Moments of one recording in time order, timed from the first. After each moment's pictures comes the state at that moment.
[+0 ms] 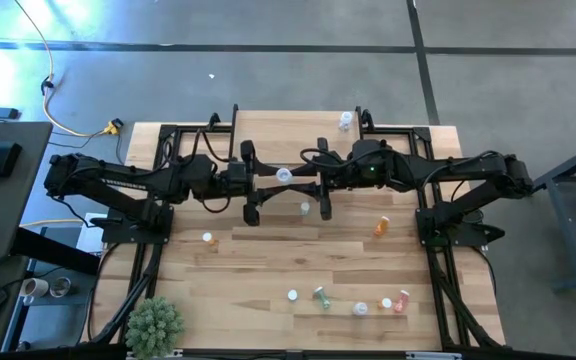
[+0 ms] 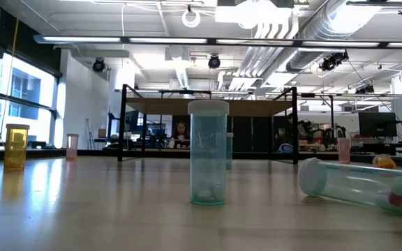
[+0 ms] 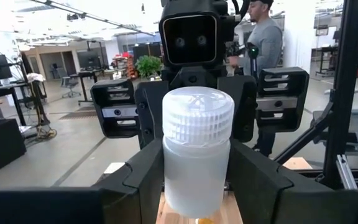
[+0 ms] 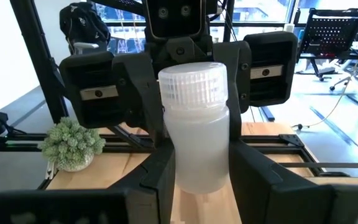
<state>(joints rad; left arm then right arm) 0.07 1.24 0.94 0.39 -0.15 0.12 0.00 1.40 1.26 0.01 -0.04 -0.01</state>
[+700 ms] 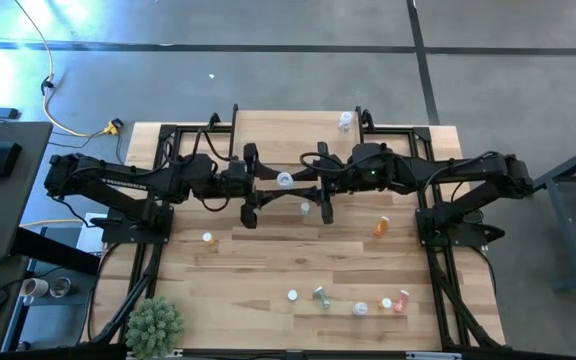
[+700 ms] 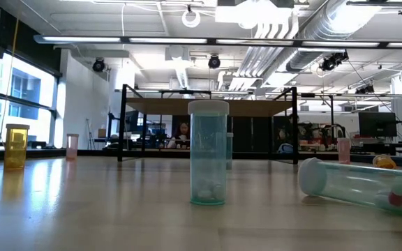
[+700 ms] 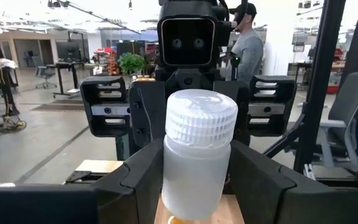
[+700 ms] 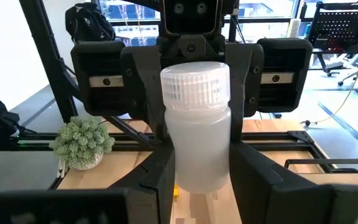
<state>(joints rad) 0.07 1.24 0.94 0.41 -0.08 0.01 0.02 1.39 1.26 -0.02 -0.04 0.00</state>
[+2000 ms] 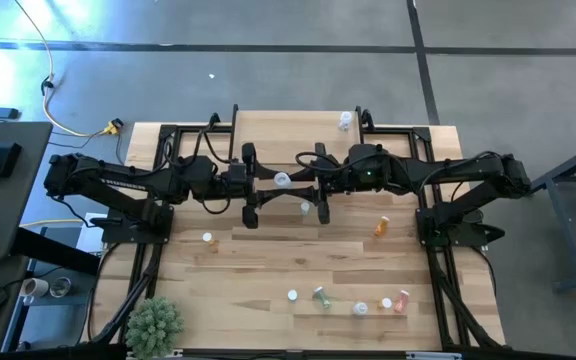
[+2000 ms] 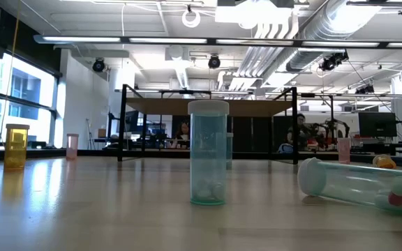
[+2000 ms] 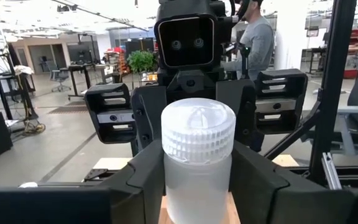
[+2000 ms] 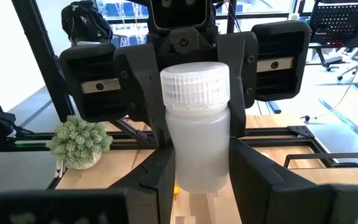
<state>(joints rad) 0.07 1.24 0.94 0.37 -0.13 0.09 0.02 1.41 1.25 0.01 -0.04 0.02</state>
